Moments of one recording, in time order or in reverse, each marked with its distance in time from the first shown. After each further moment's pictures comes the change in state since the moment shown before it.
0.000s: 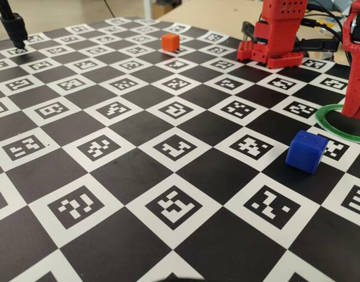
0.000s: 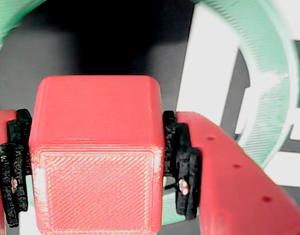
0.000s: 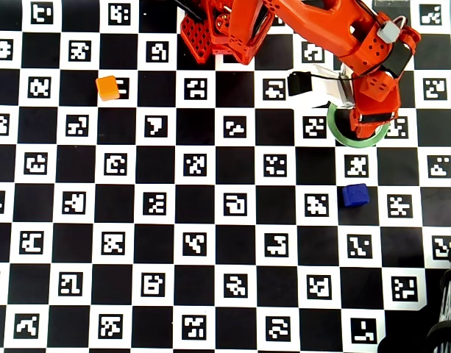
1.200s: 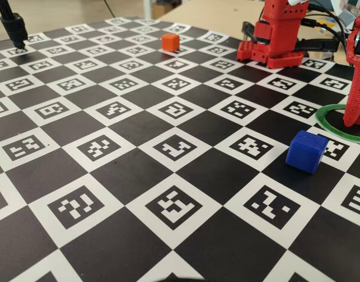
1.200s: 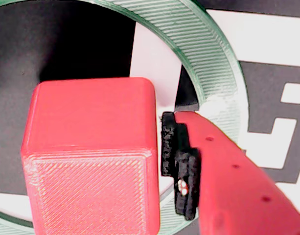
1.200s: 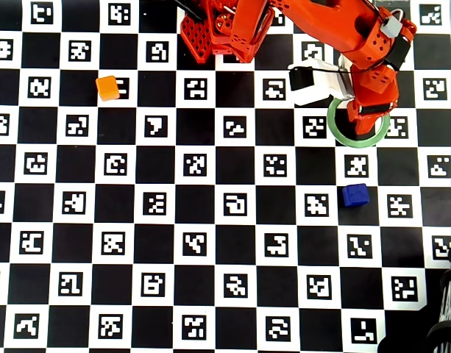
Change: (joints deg) arm -3.0 -2.3 2.3 -2.1 2.8
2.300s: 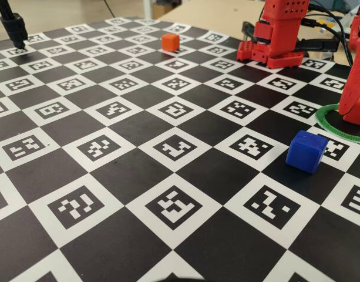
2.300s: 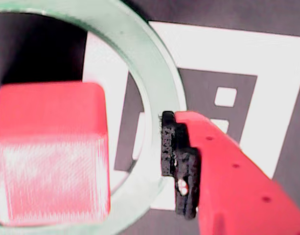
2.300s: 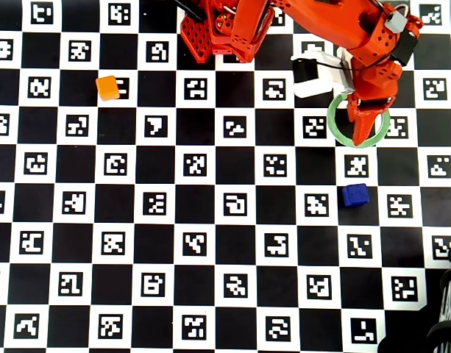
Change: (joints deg) arm -1.0 0.0 -8.6 15.8 -1.8
